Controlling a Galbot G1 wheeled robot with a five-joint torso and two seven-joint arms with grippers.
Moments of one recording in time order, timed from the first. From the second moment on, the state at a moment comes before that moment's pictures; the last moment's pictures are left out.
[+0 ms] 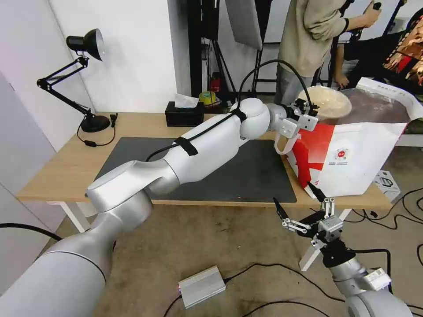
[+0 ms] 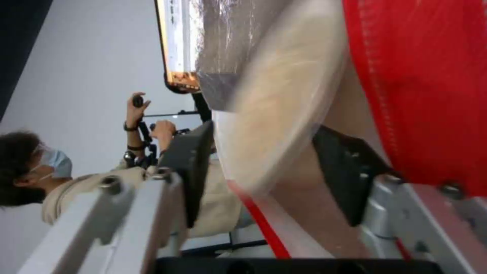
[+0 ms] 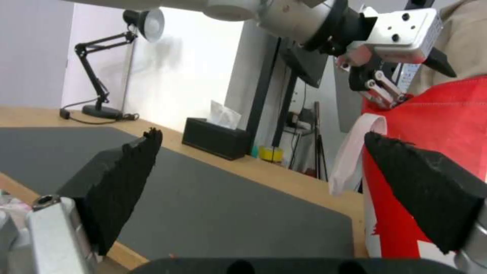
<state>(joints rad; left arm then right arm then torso) -0.18 -1.60 0.61 -1.01 0.48 -0.09 0.38 -1.65 1.27 0.71 2.15 0.24 0.33 -0.37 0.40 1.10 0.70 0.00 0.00</state>
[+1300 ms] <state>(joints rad) -0.21 -1.59 0.54 -1.03 0.36 -0.05 0.35 -1.65 1.27 0.71 2.15 0.24 0.33 -0.37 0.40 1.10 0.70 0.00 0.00</state>
